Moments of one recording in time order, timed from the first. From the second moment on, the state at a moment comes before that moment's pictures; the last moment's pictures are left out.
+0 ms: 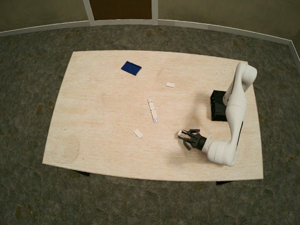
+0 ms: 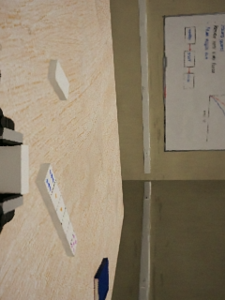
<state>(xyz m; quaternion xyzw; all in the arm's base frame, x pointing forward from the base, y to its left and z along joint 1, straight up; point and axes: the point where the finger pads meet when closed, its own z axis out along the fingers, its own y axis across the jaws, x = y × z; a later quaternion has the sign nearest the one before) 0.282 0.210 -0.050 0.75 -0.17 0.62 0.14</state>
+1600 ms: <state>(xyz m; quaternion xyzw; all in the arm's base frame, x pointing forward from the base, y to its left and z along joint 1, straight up) 0.282 0.210 -0.050 0.75 -0.17 0.62 0.14</state>
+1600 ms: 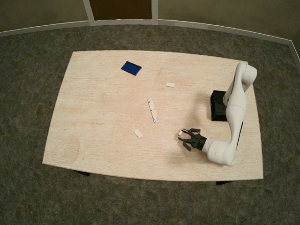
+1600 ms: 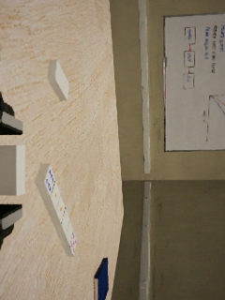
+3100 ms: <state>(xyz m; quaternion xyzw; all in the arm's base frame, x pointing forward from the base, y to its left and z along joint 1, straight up) 0.230 0.236 0.001 0.75 -0.17 0.62 0.14</state>
